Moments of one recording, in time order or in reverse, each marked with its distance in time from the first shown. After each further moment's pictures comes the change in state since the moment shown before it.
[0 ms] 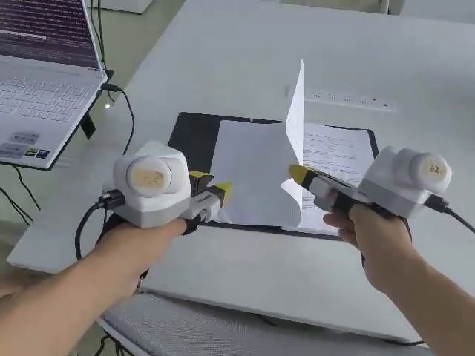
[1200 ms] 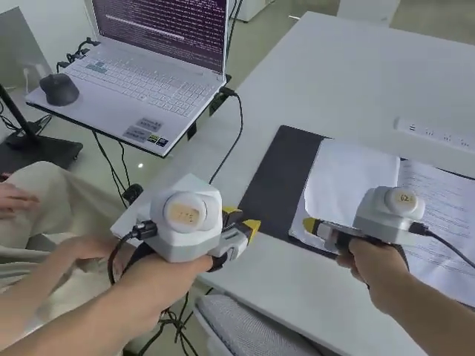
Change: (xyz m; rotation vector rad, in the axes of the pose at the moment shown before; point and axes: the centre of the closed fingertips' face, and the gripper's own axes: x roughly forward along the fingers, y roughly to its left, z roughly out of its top) left arm -0.064 0.068 -0.057 -0.102 0.053 0.136; right arm 0.116 0.003 -0.116 -0.067 0.397 -0.014
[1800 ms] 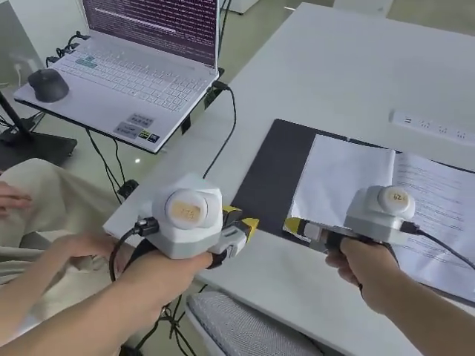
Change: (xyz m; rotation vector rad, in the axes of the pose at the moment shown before) left arm 0.022 -0.009 -0.005 0.011 0.031 -0.016; right arm -0.006 0.014 -0.011 0.071 0.017 0.104
